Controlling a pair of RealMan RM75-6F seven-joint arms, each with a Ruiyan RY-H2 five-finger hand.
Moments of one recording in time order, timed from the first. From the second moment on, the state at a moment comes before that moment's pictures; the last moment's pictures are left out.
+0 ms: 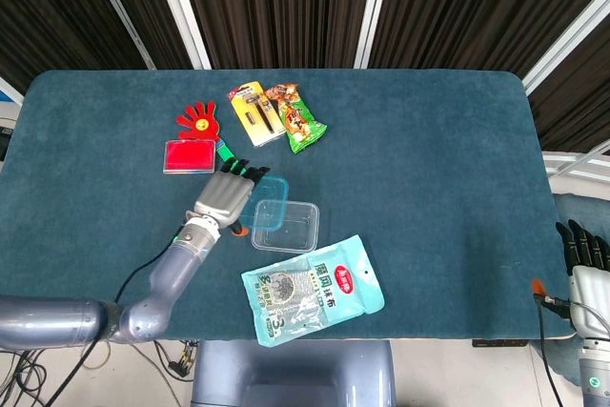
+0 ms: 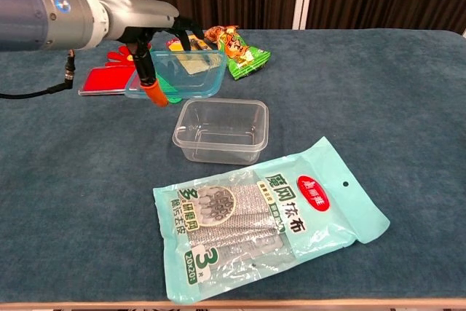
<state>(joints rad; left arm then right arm) -1.10 -1.41 -0.25 -1.80 0.36 0.99 0.83 0.03 -1.11 0.12 -1.71 -1.33 1.49 -0.08</state>
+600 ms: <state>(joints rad) -1.24 -1.55 -0.25 -1.73 0.17 1.03 0.85 0.02 -1.12 0.12 -1.70 -1.34 1.50 -0.08</state>
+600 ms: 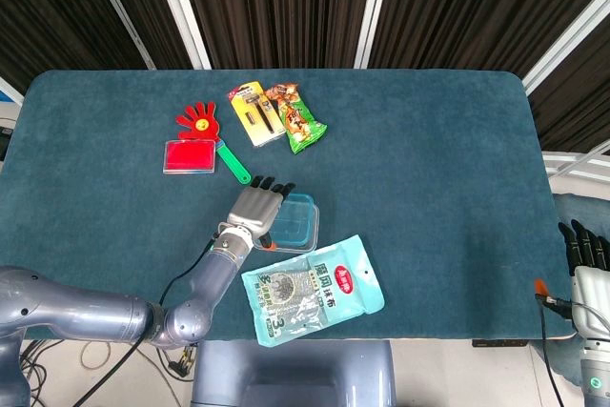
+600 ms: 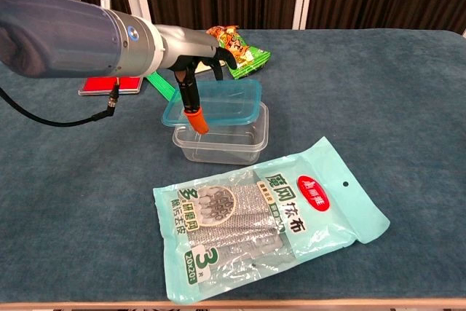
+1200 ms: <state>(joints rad) -1.26 -1.60 -0.21 -1.71 0.20 1.08 0.86 0.03 -1.11 0.13 -1.71 -1.33 1.49 -0.08</state>
